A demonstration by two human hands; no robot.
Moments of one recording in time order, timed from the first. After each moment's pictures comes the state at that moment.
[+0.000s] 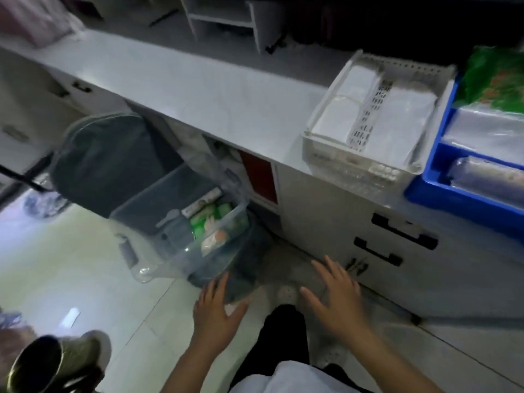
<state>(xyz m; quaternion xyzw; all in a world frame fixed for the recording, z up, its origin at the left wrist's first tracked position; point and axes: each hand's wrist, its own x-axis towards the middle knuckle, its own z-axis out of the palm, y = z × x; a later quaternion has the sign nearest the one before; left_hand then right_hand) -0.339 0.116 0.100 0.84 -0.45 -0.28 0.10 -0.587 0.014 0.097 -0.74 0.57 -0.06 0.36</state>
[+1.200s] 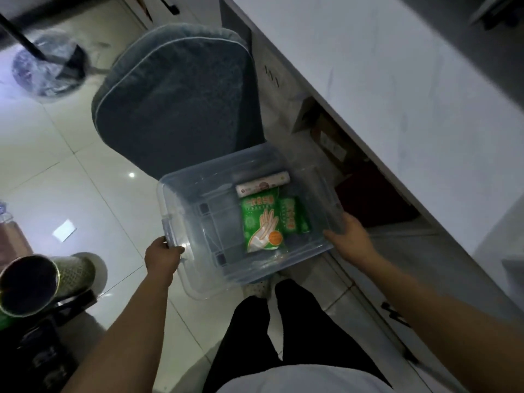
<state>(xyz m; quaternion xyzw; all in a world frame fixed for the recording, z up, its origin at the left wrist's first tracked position) 0.069 0.056 -0.031 0.89 0.06 -0.33 0.31 -0.231 -0.218 0.048 -0.71 0.56 0.08 0.43</state>
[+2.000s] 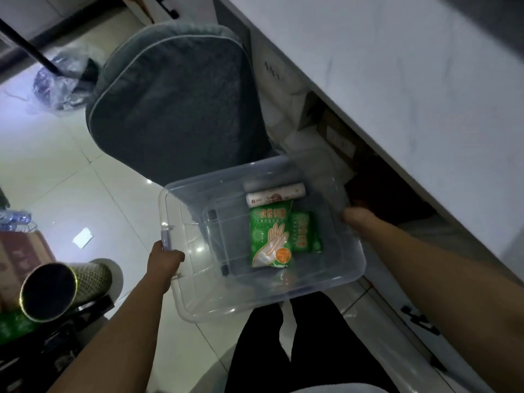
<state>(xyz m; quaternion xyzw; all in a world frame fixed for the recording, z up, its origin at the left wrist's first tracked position) 0.073 0.048 -0.019 0.86 0.10 -0.38 0.31 -0.213 -0.284 -0.020 -0.54 0.69 0.11 0.47</state>
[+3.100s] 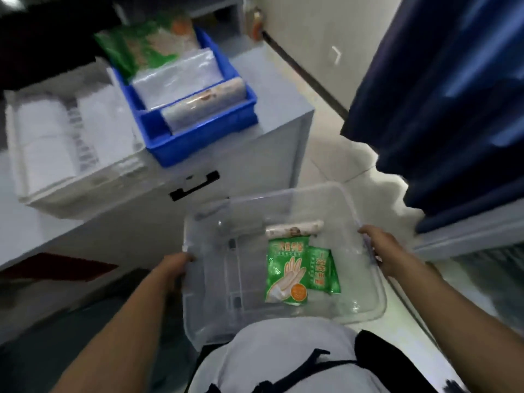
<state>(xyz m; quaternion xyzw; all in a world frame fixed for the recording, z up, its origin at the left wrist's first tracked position) -0.500 -0.068 0.073 0.69 -0.46 -0.55 -0.12 -0.838 0.237 0.094 0.14 0.80 -0.42 0.41</state>
